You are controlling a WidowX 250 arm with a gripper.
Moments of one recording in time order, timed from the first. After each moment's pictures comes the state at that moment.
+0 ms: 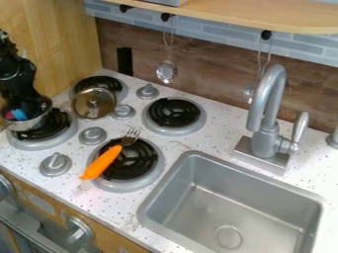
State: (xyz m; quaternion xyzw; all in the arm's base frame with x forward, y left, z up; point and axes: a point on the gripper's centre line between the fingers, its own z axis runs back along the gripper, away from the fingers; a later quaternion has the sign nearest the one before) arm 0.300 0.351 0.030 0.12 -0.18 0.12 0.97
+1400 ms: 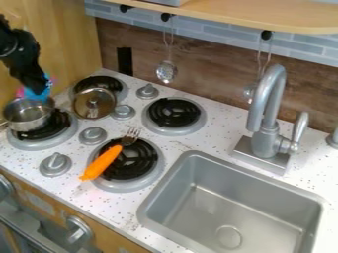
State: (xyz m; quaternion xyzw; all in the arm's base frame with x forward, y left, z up) arm 0.307 0.310 0.087 0.08 -0.27 0.03 0.96
